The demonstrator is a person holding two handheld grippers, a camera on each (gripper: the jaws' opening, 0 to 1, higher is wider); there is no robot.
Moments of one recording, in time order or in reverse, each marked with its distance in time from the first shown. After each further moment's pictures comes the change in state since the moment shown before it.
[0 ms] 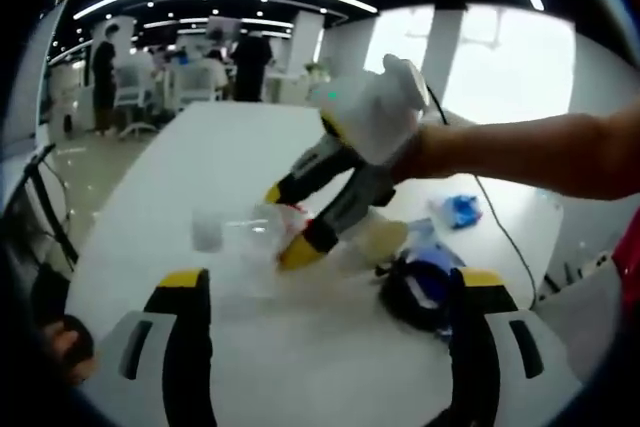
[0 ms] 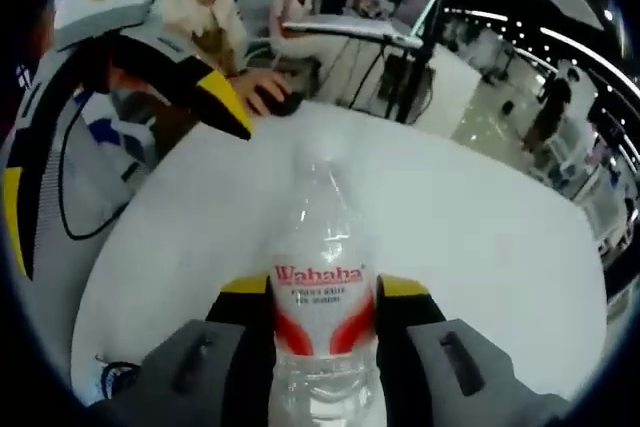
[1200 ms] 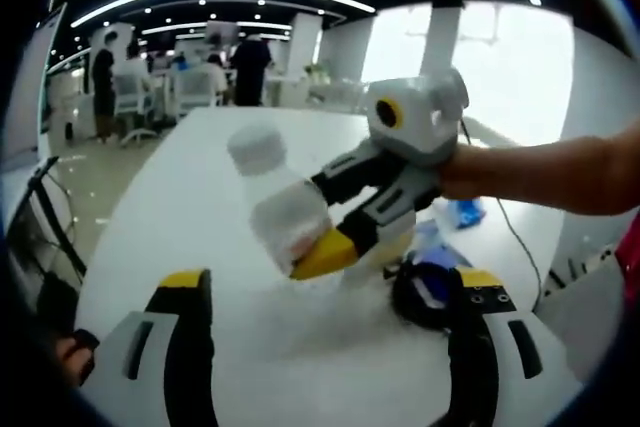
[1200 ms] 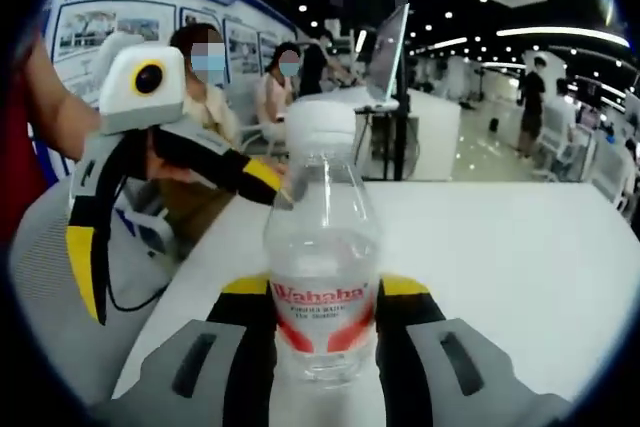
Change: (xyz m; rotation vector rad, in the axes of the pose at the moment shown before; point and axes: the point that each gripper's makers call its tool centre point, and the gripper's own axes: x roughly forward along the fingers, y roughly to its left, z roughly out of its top) left arm -0.003 0.008 0.007 0.028 -0.001 0.011; right arm -0.019 0.026 0.036 0.184 -0.313 0.030
